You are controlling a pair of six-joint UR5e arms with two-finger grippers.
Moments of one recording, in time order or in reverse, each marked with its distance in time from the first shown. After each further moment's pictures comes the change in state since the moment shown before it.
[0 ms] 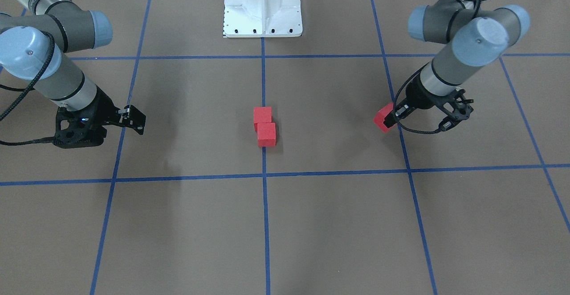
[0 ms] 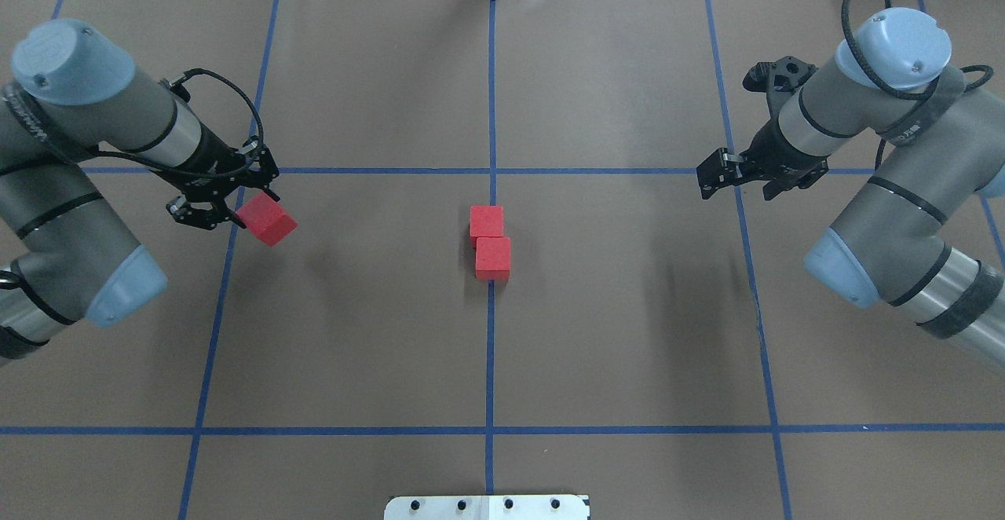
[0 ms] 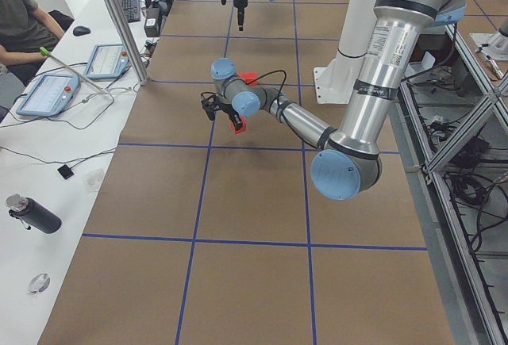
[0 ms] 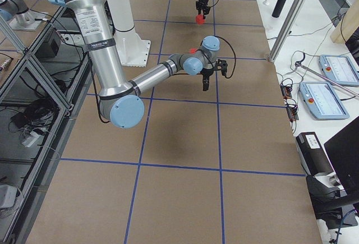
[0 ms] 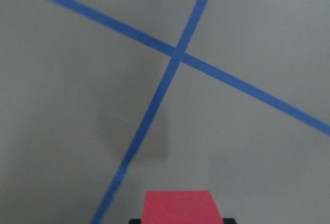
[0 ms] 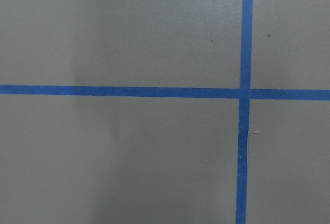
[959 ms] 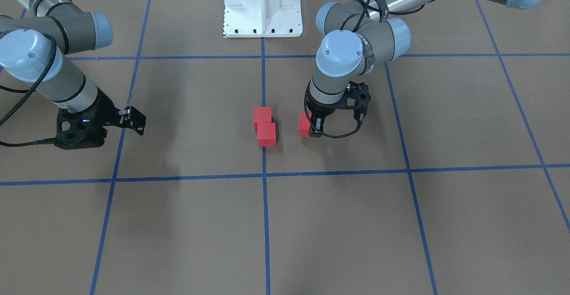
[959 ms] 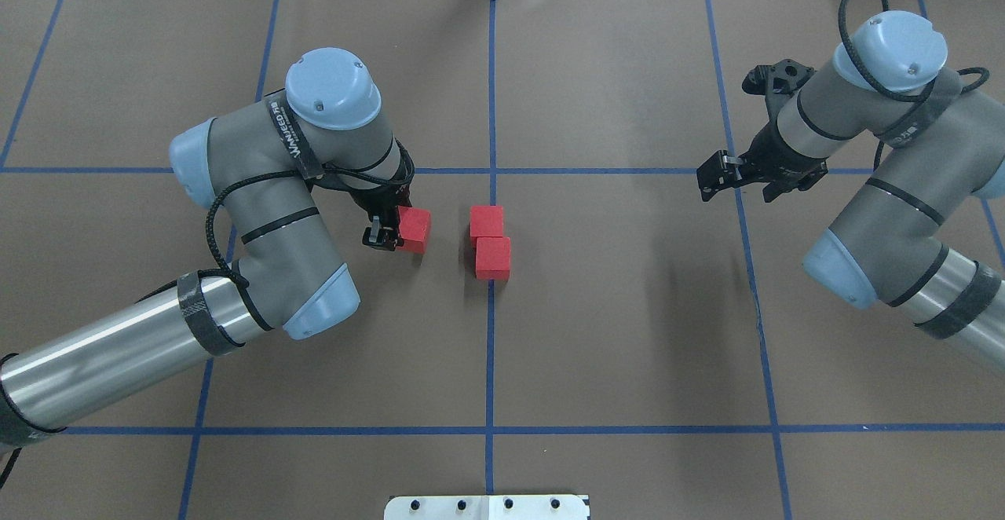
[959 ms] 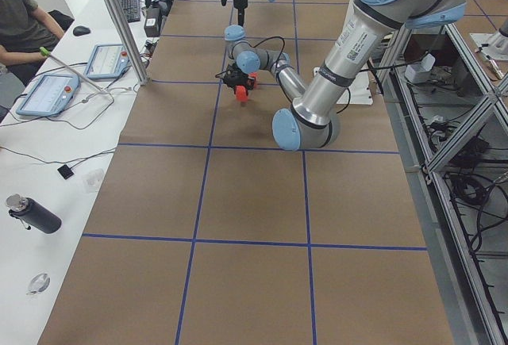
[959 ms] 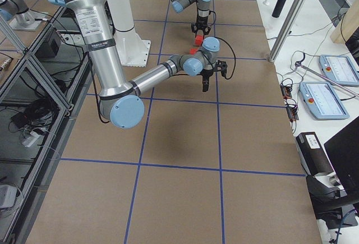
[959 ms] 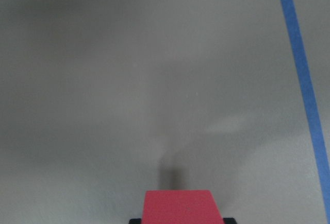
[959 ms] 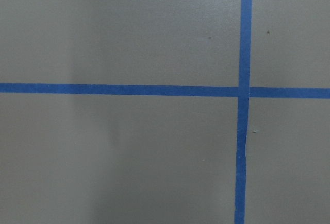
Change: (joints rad) left arm 0.150 -0.344 0.229 0.108 0.096 -0.700; right arm -0.003 0.000 -0.008 0.000 0.000 -0.002
